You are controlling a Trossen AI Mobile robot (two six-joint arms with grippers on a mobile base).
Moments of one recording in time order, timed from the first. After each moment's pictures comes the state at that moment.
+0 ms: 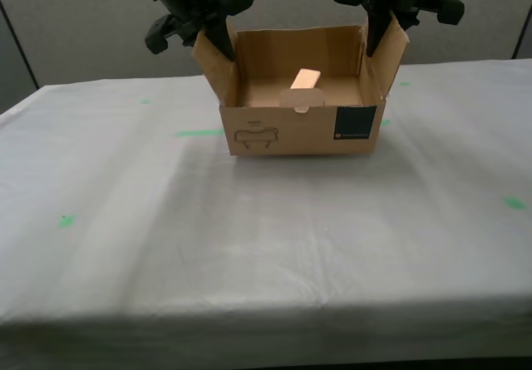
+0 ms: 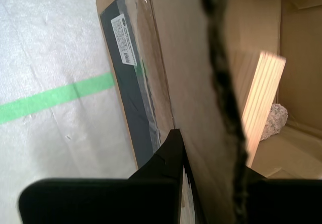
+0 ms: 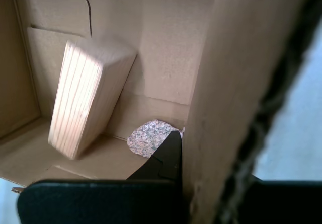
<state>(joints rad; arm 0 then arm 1) 0.35 1.97 1.62 -0.91 -0.20 0.26 -0.45 2.00 1.55 -0.58 0.34 -0.24</state>
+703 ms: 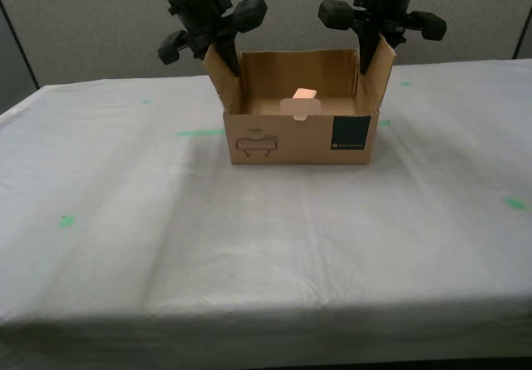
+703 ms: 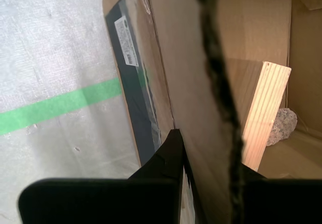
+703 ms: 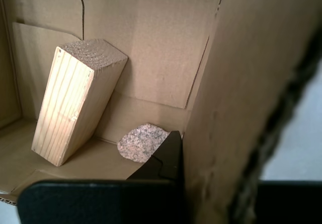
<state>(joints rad) 0.33 2.15 1.78 -0.98 -0.17 0.23 -0.44 2.21 1.79 -0.74 0.33 -0.23</state>
